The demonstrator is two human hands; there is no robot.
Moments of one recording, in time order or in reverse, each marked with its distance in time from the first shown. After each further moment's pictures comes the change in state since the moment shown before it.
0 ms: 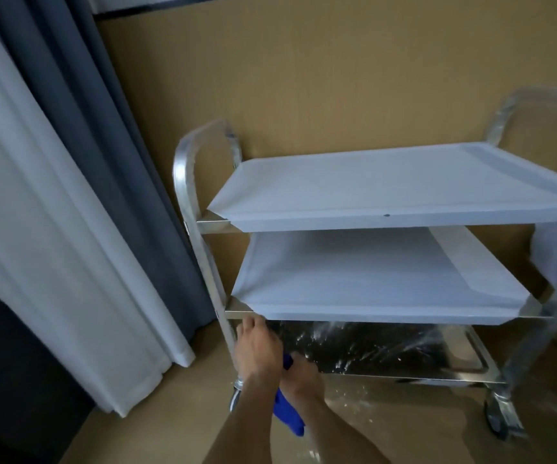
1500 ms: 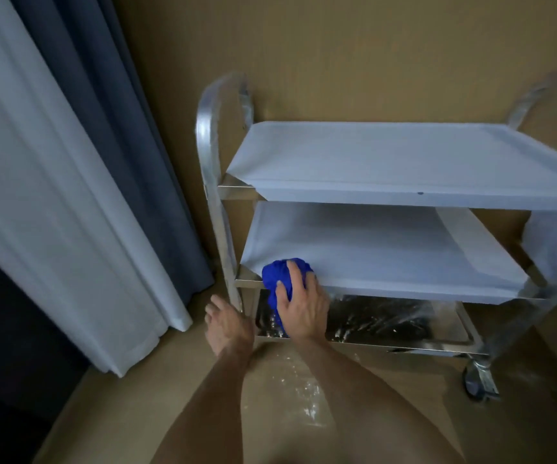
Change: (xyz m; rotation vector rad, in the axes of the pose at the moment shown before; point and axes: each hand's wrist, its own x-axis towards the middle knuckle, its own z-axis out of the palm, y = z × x) left_hand 0.041 -0.051 0.003 -0.160 -0.177 -0.389; right_hand 0.017 -0.064 -0.010 -0.298 0.709 -0.527
